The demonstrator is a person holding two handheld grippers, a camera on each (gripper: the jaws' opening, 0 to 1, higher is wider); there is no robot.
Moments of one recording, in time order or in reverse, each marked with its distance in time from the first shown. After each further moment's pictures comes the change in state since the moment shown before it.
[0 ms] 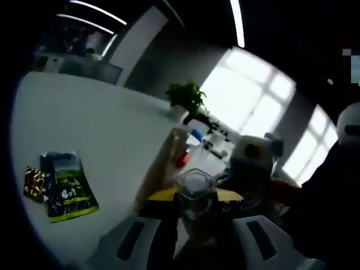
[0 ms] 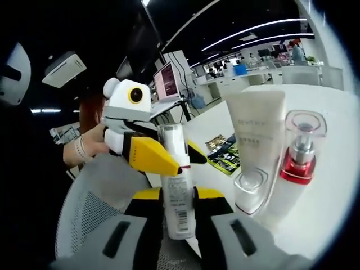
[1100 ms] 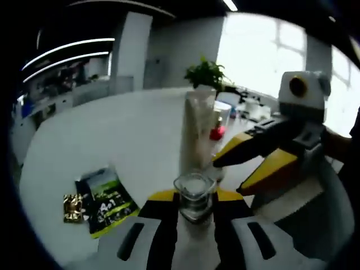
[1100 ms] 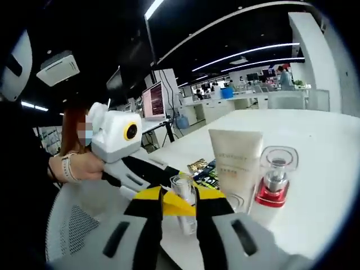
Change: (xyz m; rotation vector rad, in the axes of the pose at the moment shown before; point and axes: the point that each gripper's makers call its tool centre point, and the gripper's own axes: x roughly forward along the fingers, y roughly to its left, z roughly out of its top) left arm 0.012 0.045 -0.029 0.323 0.145 0.303; right arm -0.005 -0.011 0.033 -0.067 -0.149 -0.137
